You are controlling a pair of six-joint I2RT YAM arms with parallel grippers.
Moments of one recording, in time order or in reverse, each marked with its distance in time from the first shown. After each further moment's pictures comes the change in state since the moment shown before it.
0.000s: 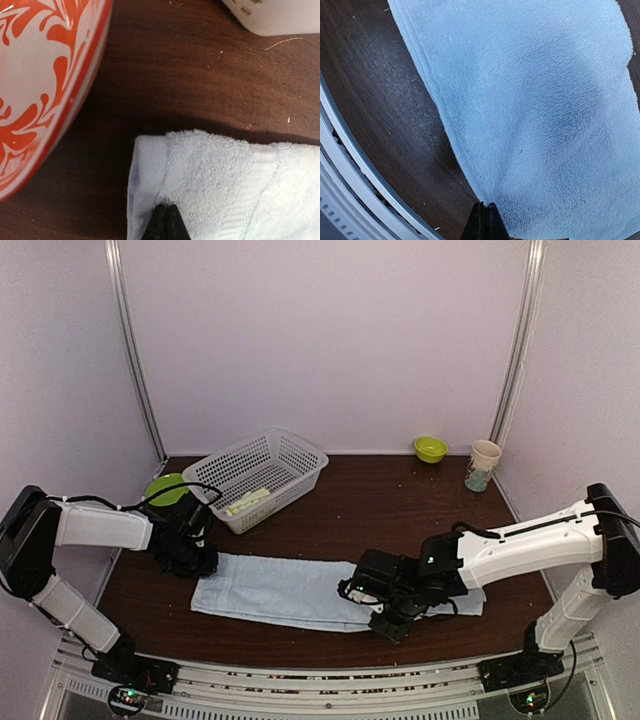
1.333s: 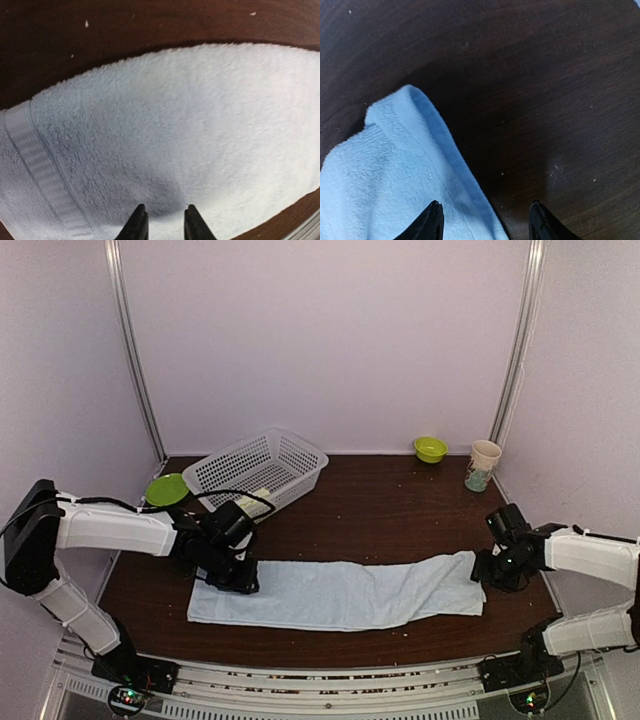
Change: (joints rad) left arm -0.332 0.023 0.161 -0.129 0.116 -0.064; right arm -0.963 -0.466 -0.517 0.198 0.017 0.460
